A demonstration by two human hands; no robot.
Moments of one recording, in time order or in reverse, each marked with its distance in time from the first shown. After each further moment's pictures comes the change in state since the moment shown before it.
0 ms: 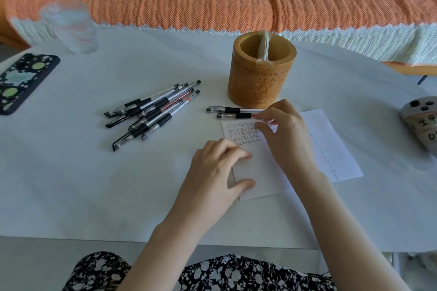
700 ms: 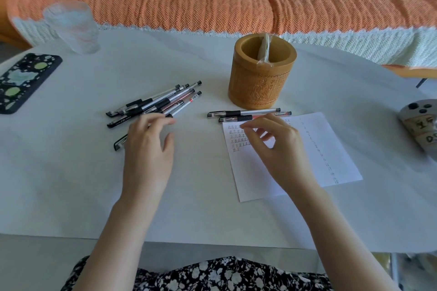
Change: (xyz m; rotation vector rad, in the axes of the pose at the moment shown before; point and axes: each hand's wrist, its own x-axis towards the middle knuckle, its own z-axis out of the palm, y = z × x) left_hand 0.007 -0.061 -0.039 0.050 0.393 -0.381; right_hand -0.026 -0.019 -0.004 0.134 -0.044 -0.102
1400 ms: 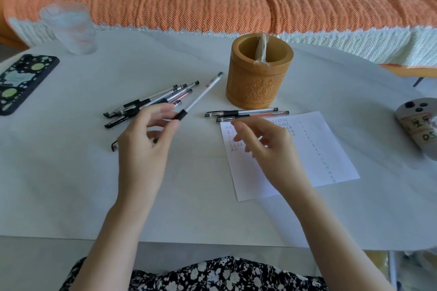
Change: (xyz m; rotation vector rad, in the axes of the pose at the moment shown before) left_hand -0.001 0.023 -0.015 -0.495 0.077 -0.051; right_hand -0.003 -0.021 -0.001 0.318 -0.126 0.230
